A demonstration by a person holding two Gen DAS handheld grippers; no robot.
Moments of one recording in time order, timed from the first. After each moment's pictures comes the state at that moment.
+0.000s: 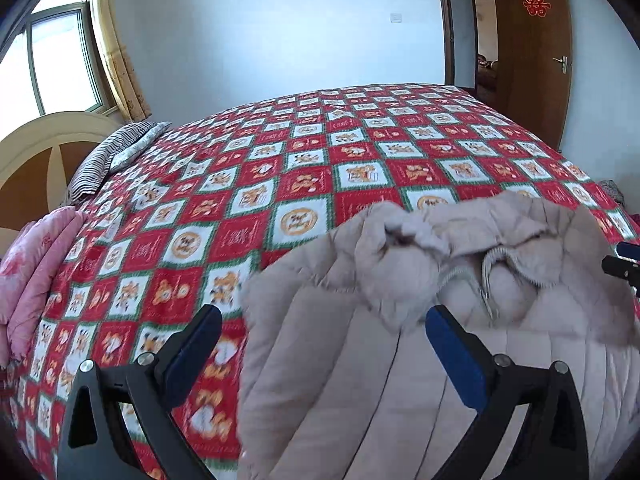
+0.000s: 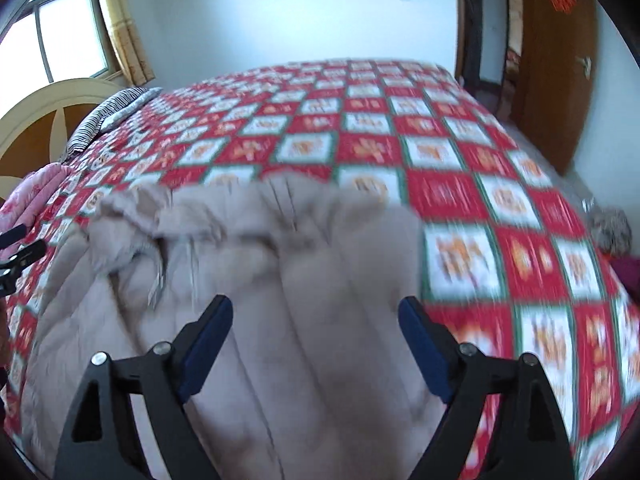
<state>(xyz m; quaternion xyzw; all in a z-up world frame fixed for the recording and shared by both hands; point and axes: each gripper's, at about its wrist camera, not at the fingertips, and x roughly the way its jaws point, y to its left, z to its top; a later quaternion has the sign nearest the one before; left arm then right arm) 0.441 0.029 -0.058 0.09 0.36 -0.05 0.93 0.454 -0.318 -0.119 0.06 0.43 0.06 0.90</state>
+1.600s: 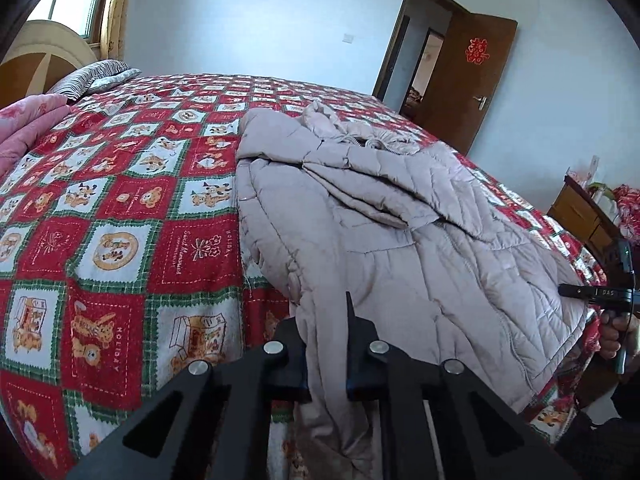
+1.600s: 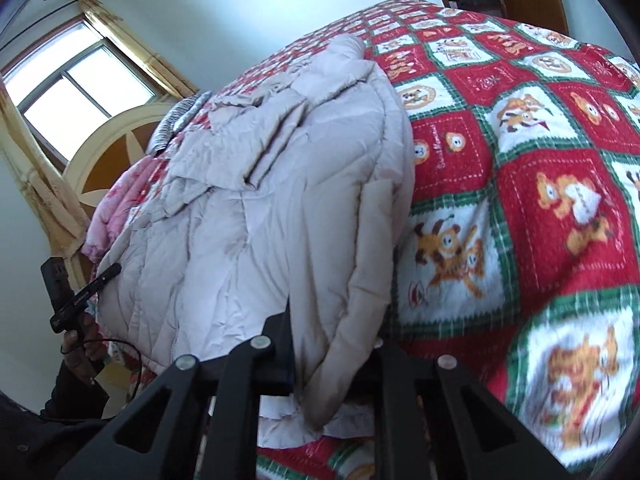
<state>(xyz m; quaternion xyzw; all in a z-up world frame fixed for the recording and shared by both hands) 0.124 0.158 -0.114 -0.06 0.36 -0.21 0.91 0.096 -0.342 -0.152 0.24 0.44 0.16 0.85</state>
